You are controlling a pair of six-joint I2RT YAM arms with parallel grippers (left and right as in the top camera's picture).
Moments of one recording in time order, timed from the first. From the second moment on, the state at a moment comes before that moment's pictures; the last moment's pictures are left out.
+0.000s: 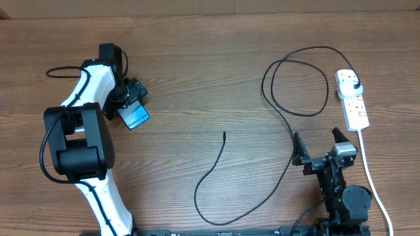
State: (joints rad) left arm 0.09 2.15 1.55 -0.88 -0.05 -0.63; right arm -0.01 0.01 0.02 -0.02 -0.14 0.02
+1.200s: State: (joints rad) left arm 0.09 2.15 1.55 -0.88 -0.05 -0.63; right arm -0.01 0.01 0.02 -0.02 -0.14 0.02
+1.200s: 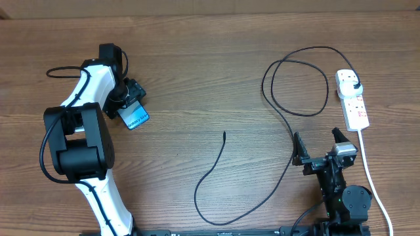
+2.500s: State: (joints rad) left arm 0.09 2.15 1.55 -0.88 -0.05 -0.63; right arm -0.01 0.01 0.02 -0.02 -0.14 0.02
